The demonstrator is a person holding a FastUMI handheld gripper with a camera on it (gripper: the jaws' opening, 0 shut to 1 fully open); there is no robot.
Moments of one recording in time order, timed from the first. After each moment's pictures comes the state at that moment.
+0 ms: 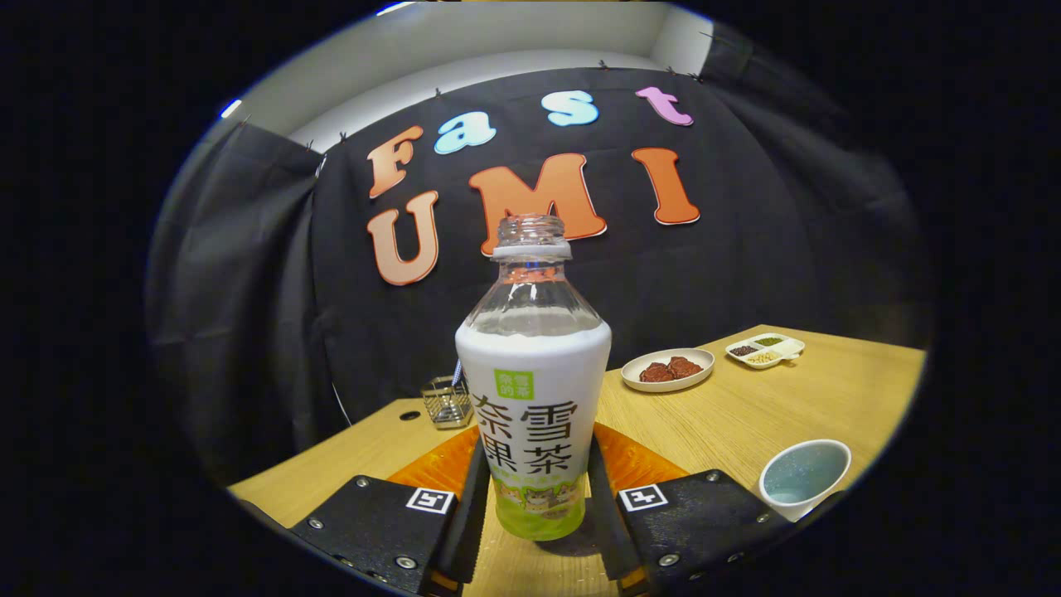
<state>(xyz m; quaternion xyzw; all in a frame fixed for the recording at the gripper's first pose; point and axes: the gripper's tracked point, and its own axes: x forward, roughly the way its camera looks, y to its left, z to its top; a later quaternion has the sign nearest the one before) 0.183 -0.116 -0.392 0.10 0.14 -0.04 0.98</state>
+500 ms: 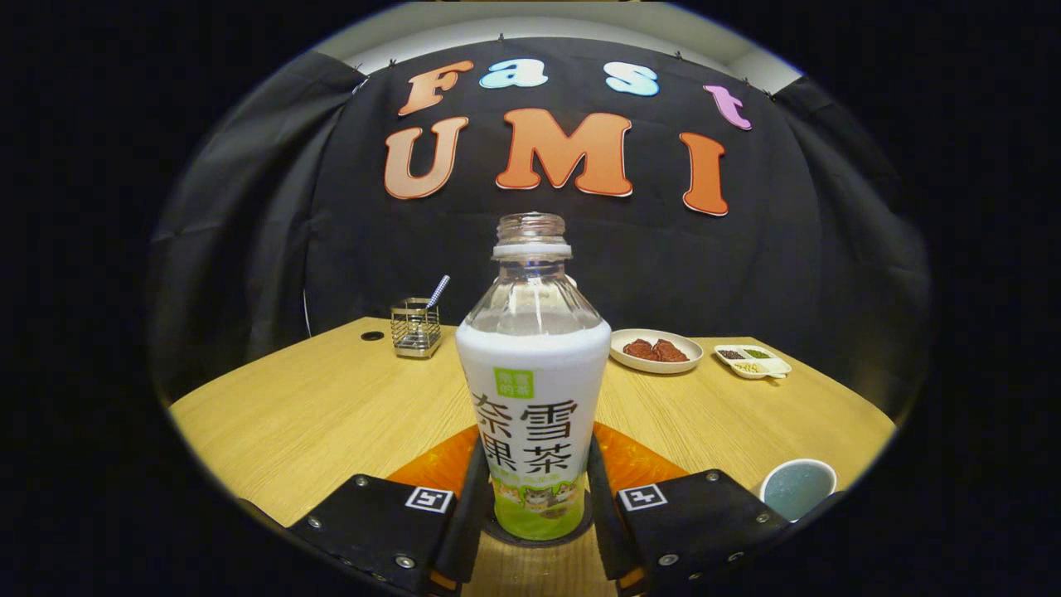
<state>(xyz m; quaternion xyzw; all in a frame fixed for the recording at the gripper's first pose) 0.179 -0.123 -0.438 -0.01 0.22 -0.04 0.97</state>
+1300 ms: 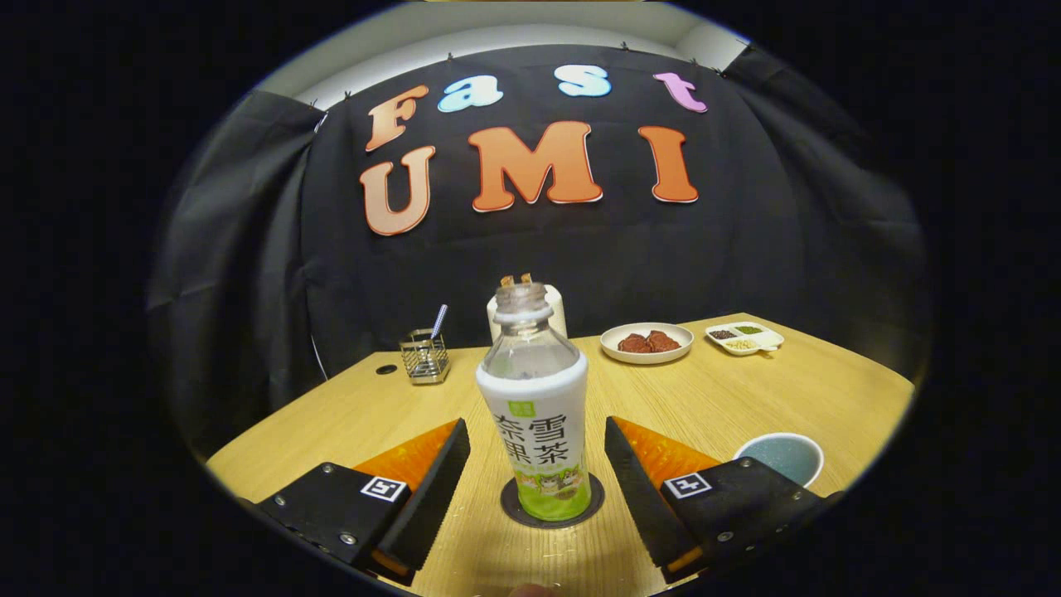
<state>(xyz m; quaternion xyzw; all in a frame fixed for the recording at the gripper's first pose) 0.144 -0.126 -0.387 0.09 0.20 -0.06 0.97</state>
